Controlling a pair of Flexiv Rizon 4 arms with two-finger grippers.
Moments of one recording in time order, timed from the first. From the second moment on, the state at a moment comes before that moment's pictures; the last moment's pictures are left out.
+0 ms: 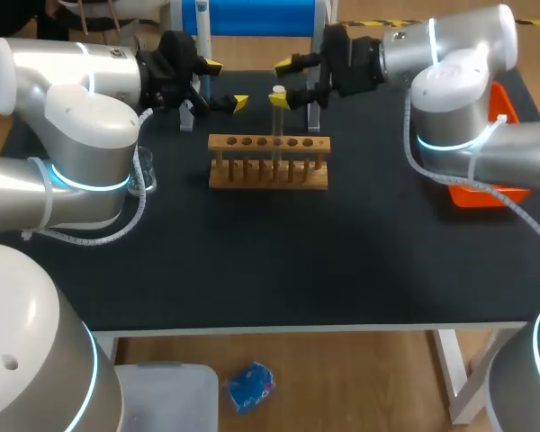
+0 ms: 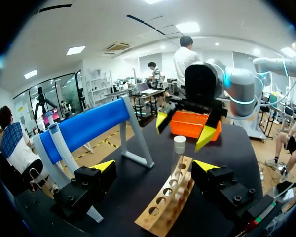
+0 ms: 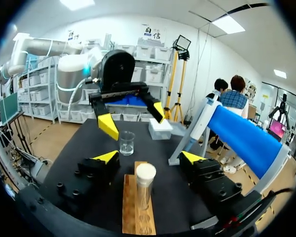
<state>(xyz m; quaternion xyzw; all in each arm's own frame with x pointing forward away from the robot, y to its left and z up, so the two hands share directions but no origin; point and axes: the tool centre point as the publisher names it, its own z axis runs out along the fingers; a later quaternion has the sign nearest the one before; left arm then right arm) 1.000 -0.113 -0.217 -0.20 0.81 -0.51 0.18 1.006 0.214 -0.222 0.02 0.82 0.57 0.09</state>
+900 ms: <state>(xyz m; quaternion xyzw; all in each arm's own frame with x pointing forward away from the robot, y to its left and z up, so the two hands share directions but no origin) 1.000 -0.113 -0.217 -0.20 0.81 -0.51 0.18 0.996 0.213 -0.178 -0.05 0.69 0.72 -0.01</state>
